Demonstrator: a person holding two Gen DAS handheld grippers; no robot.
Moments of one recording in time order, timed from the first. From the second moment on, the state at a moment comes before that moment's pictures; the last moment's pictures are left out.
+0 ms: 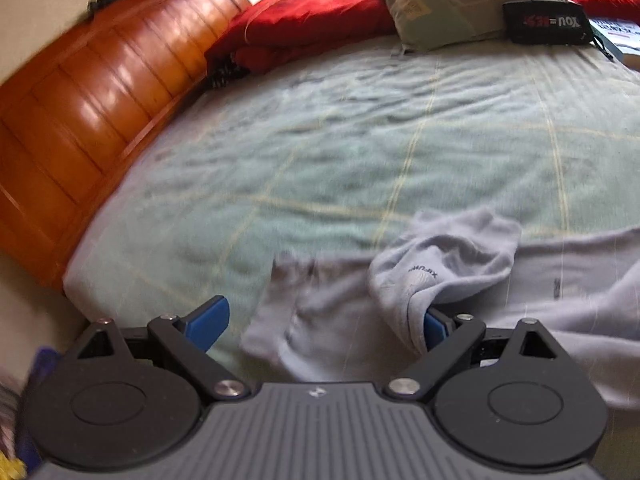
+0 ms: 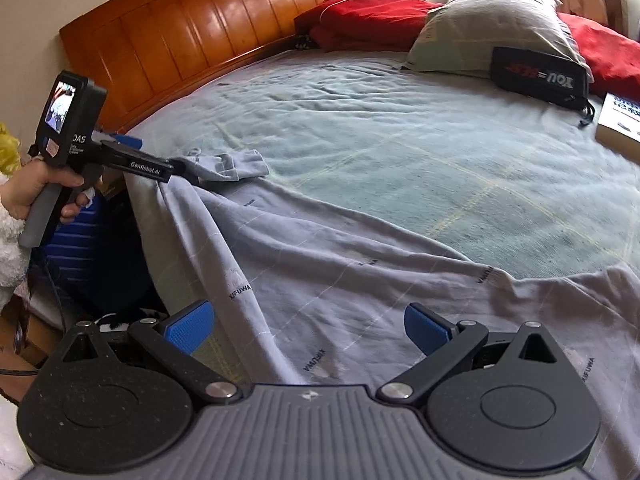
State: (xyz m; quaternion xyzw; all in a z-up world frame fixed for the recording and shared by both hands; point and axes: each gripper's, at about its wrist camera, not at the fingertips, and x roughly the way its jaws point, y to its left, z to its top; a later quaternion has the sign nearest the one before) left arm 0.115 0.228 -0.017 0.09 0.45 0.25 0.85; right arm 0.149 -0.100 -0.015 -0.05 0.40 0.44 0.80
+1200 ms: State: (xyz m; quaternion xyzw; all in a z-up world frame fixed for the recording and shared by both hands) left arm 0.116 0.215 -0.009 -0.01 0.41 0.17 0.90; right arm 0.190 -0.052 0.002 -0.12 0.37 0.52 0.76
